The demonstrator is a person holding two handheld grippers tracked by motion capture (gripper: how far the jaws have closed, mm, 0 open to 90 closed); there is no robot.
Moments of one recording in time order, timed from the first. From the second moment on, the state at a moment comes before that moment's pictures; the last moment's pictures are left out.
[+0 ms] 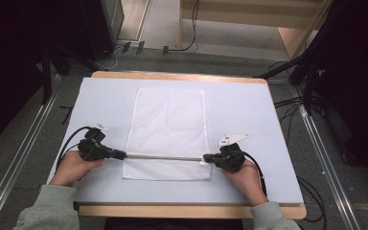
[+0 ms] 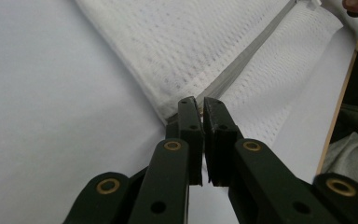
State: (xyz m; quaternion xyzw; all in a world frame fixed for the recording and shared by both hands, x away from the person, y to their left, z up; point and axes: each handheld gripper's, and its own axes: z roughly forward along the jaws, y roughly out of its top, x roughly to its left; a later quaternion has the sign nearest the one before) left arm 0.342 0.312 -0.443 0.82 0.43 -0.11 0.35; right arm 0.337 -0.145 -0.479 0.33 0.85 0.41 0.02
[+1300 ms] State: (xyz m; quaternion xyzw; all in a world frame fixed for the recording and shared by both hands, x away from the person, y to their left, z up) left arm 0.338 0.342 -0.437 0.80 0.46 0.01 0.38; right arm 0.353 -0.185 -0.465 0.39 0.81 0.43 0.05
